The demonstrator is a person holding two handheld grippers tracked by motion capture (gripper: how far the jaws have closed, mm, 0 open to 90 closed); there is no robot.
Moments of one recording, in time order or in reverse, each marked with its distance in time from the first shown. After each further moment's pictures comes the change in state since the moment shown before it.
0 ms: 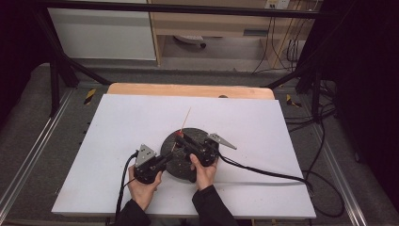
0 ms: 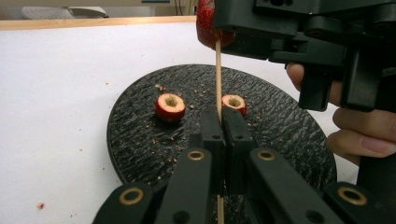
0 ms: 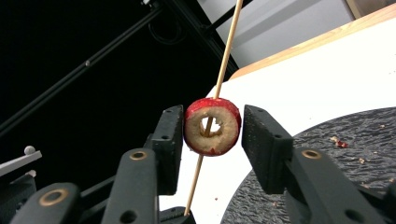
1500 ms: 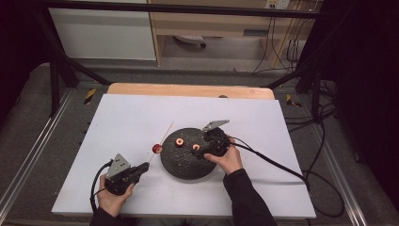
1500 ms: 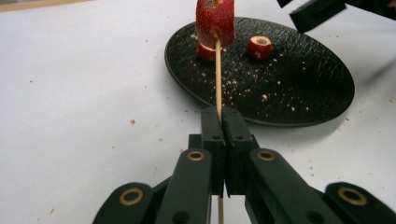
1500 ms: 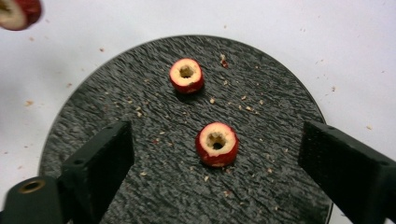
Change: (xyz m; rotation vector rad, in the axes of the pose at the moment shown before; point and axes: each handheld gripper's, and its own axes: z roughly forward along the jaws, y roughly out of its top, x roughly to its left) left arm 0.045 -0.025 -0.059 0.102 -0.017 0.104; right arm -0.019 0.058 -0.003 0.699 -0.245 -0.605
